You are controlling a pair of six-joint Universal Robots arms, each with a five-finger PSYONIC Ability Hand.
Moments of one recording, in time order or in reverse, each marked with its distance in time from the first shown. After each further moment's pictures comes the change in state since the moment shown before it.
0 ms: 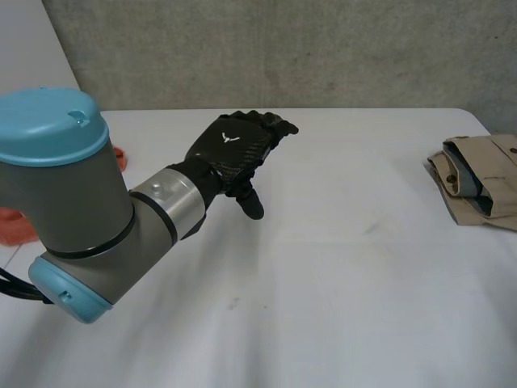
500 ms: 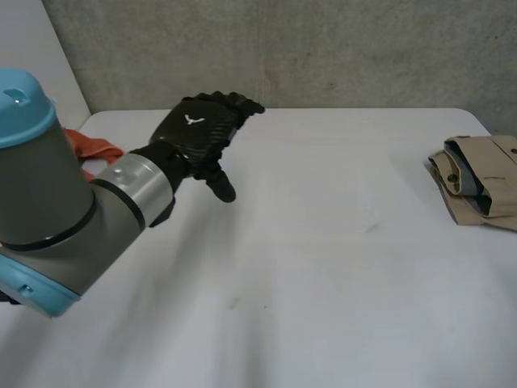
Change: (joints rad) left arm 0.083 0.094 -0.055 -0.001 -0.024 -0.001; right arm -0.188 -0.355 0.182 0.065 0.145 -0.418; left_hand 0.000 0.000 0.000 0.000 0.000; right_hand 0.000 0.000 0.000 0.000 -0.011
